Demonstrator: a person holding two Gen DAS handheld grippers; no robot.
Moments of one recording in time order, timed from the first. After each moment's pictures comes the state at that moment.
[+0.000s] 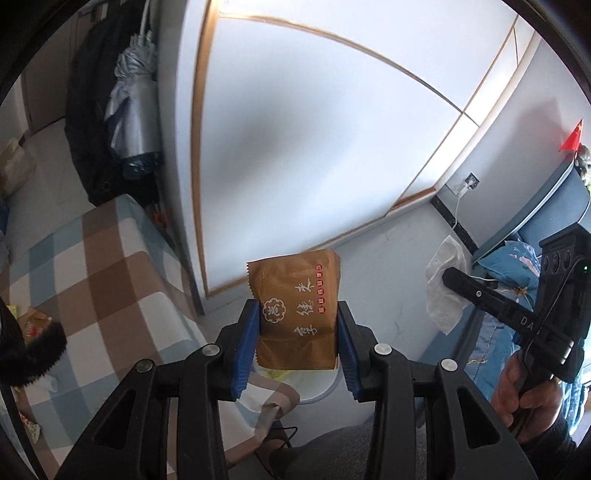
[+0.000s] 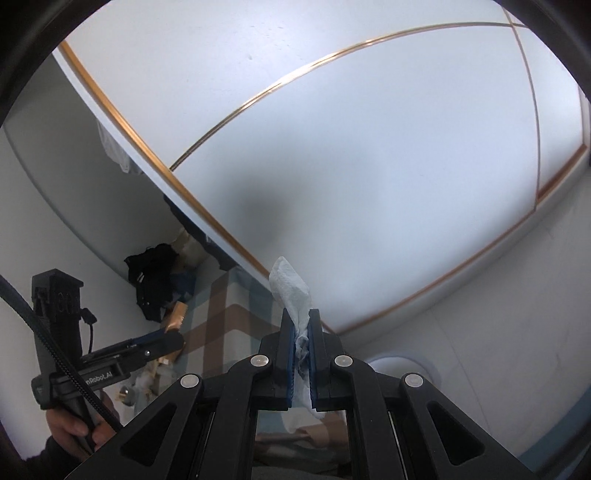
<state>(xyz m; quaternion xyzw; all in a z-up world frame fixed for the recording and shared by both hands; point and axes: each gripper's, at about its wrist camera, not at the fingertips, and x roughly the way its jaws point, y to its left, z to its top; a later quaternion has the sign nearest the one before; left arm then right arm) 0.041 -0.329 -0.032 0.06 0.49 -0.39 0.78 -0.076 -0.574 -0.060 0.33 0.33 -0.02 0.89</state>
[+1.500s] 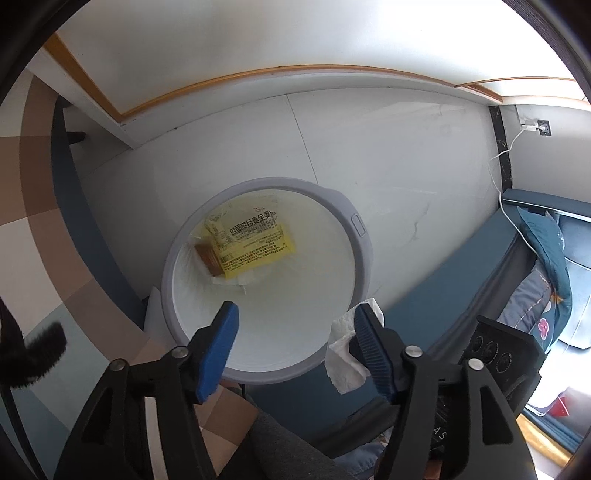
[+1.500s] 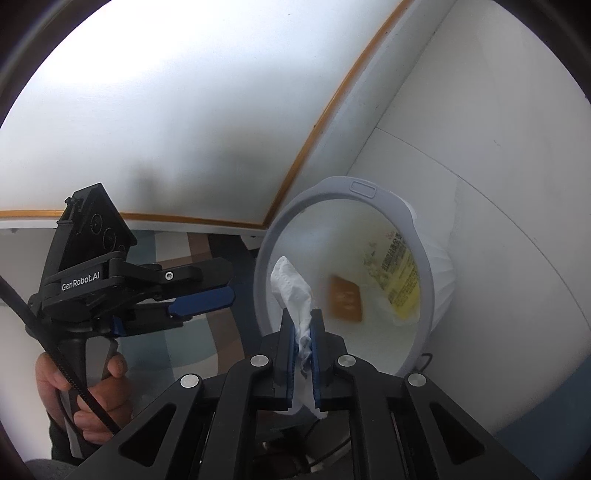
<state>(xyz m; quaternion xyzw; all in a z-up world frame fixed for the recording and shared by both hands) 0.071 -0.452 -0.234 0.07 0.78 -0.29 0.56 -0.062 -0.599 -0.333 0.55 0.45 -0.02 0.70</state>
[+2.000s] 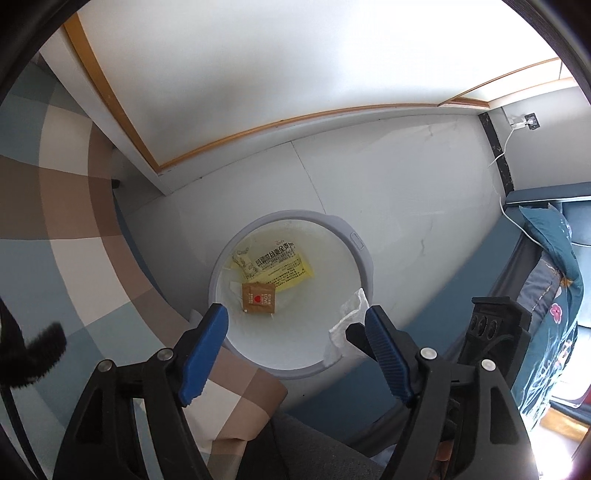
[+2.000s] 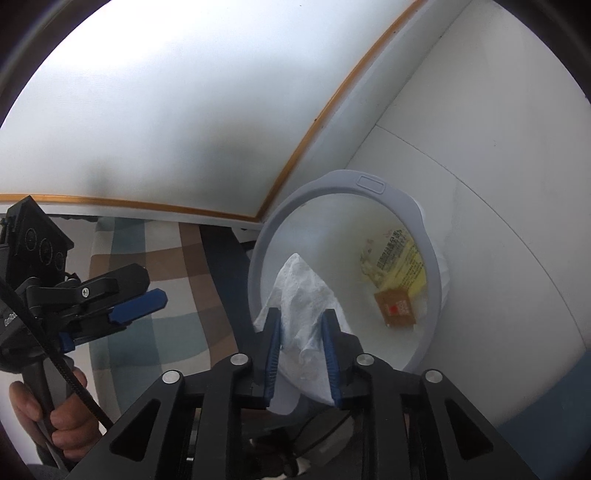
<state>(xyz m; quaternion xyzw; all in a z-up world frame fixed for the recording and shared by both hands) 0.067 -0.425 -0.176 0.10 0.71 -0.31 0.63 -0.051 -0.588 -0.324 0.52 0.47 -0.03 0.71</state>
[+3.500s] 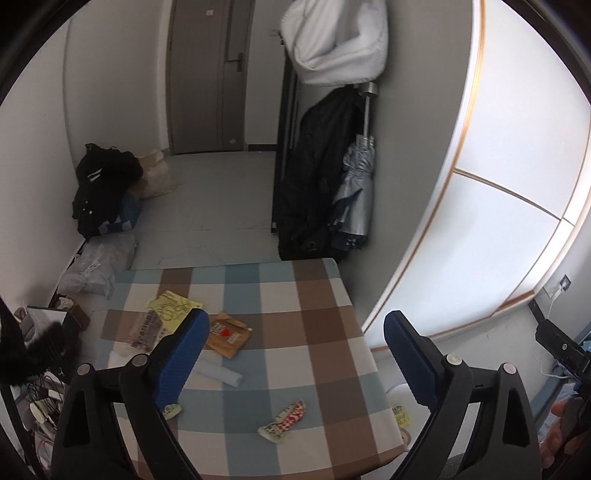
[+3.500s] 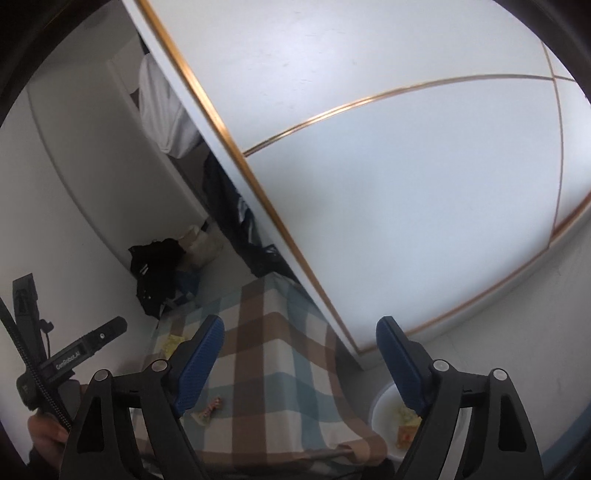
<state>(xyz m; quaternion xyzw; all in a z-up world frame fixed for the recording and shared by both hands) 0.048 -0.143 0.037 -0.01 0.35 -0.14 0.93 -0.036 -0.461 0.015 0.24 0.29 0.01 0.93</state>
